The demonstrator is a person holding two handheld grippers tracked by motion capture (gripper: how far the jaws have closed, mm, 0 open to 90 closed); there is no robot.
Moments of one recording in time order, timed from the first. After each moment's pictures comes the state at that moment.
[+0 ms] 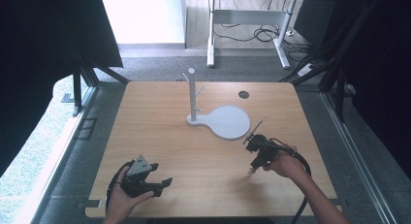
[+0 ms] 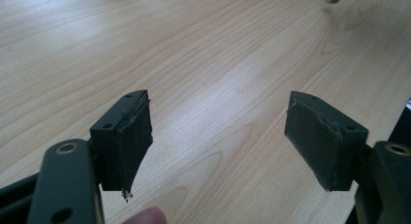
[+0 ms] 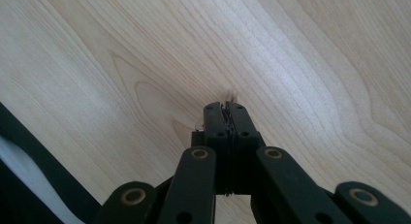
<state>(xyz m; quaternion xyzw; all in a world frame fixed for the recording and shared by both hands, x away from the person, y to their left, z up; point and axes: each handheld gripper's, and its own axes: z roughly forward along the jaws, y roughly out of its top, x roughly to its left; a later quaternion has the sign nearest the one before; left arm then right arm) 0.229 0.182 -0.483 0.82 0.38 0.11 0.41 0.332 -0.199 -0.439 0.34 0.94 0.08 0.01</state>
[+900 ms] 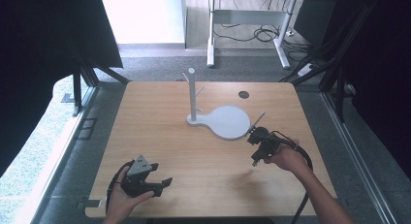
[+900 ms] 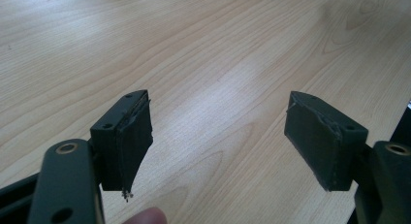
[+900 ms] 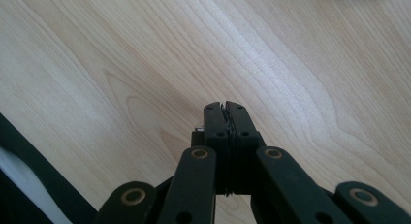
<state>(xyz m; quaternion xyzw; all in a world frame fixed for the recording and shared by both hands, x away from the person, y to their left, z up) 0.229 0.181 -0.484 0.82 0.38 0.11 0.41 0.344 -0.201 -0.422 0.35 0.93 0.10 0.03</state>
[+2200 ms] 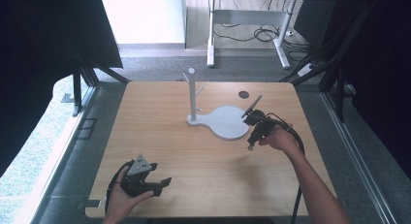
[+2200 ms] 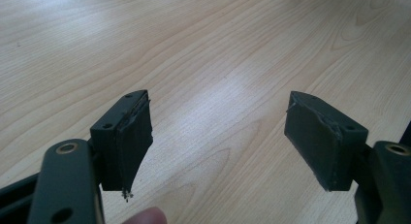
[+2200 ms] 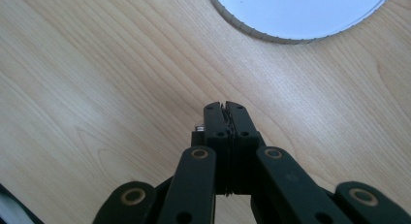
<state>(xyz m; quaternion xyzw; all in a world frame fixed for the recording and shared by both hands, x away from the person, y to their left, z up) 0.230 0.183 -0.485 0.82 0.38 0.12 0.40 0.403 -0.196 -0.420 0.38 0.92 0.10 0.02</state>
